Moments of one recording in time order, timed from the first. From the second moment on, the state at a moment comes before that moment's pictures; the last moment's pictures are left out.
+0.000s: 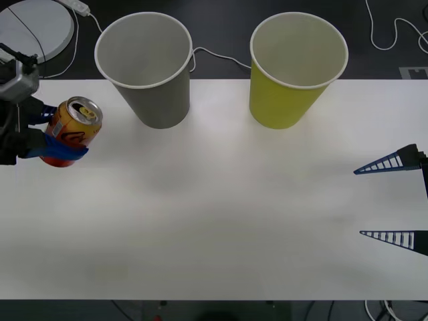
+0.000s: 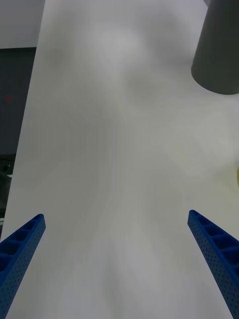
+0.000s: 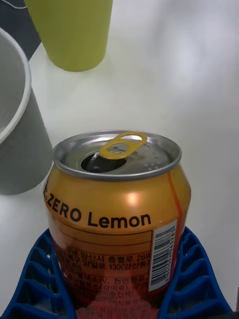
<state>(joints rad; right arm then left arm) 0.07 -0.79 -0.39 -1.86 1.43 -1.57 0.00 -0.27 1.21 0.08 -1.96 -1.39 -1.29 0.71</state>
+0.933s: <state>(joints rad) 0.07 -0.79 -0.39 -1.86 1.43 -1.57 0.00 -1.29 1.10 -0.63 -1.77 -1.46 -1.35 1.33</state>
